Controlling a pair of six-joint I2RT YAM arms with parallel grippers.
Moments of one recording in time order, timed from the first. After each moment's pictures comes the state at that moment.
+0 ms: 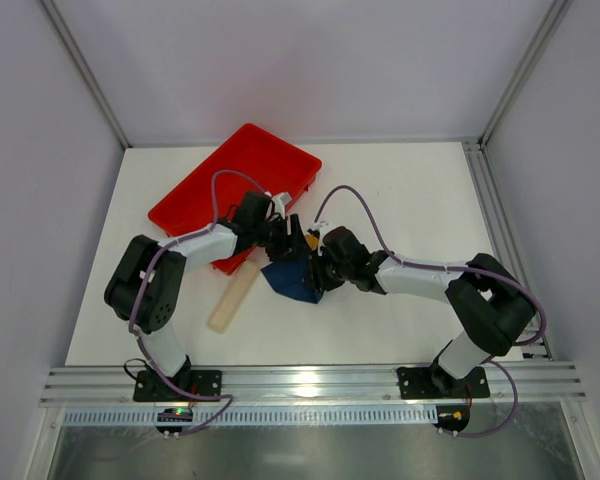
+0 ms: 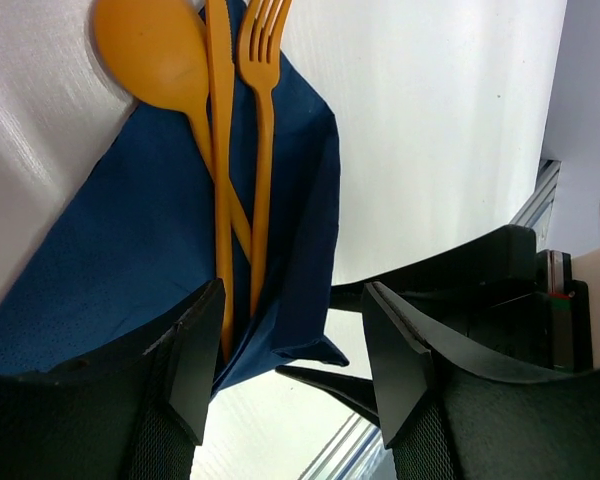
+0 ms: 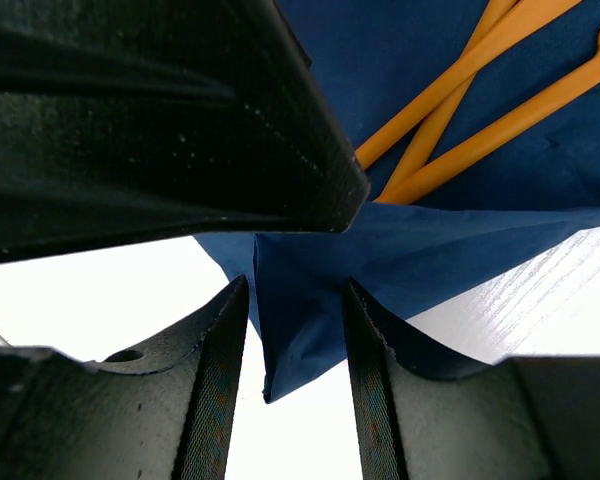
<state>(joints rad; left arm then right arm) -0.51 1.76 1.04 -0.10 0.55 -0.62 0.78 1.59 0.80 -0.01 -0.14 0.39</state>
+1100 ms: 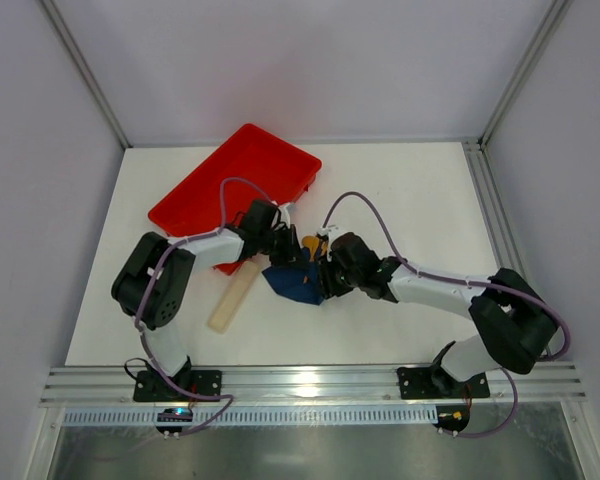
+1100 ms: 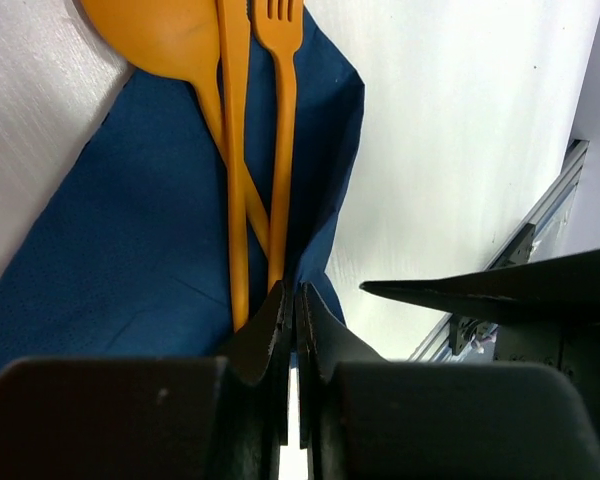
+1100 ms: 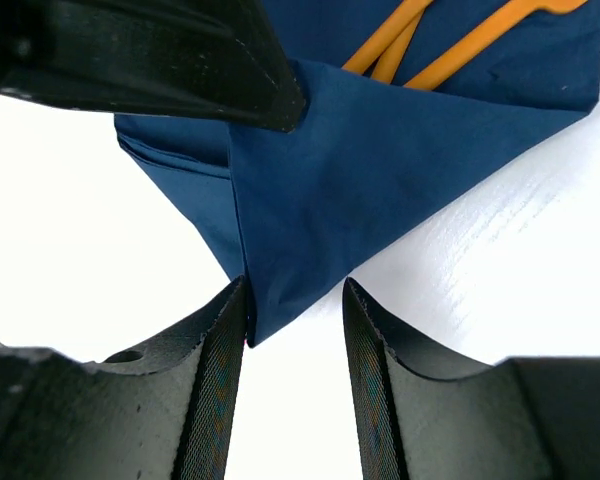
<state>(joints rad) -0.54 1.79 1.01 -0.08 0.55 -0.62 0.79 1.48 0.74 -0.09 -0.07 0.37</state>
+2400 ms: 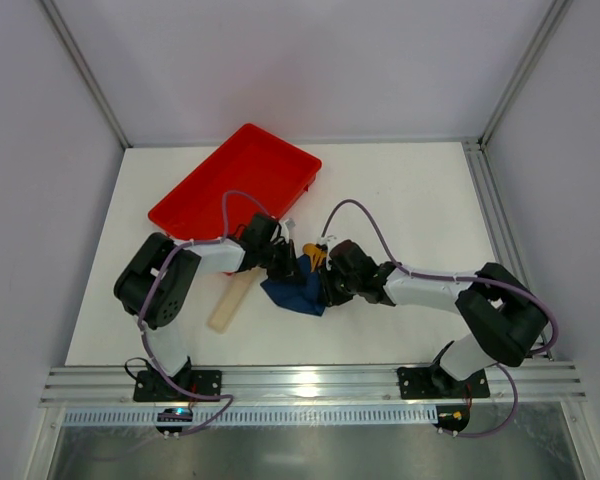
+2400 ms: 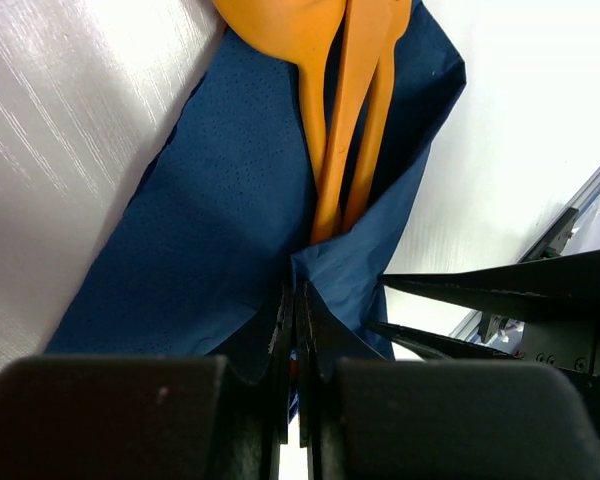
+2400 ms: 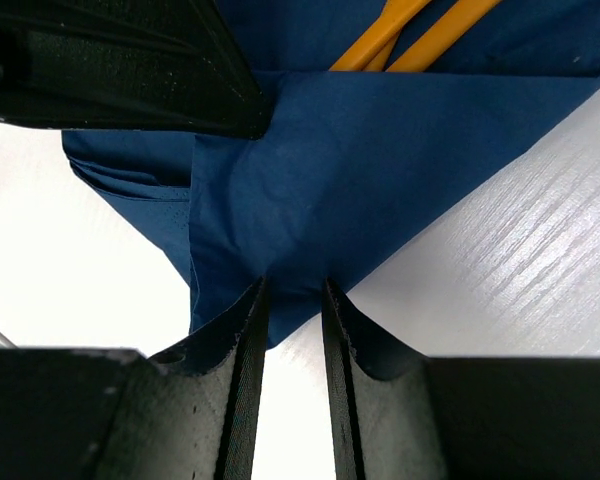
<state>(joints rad) -0.57 1.81 0.91 -0.05 0.52 -0.63 0.80 1.52 0.69 -0.05 -0.12 0.40</state>
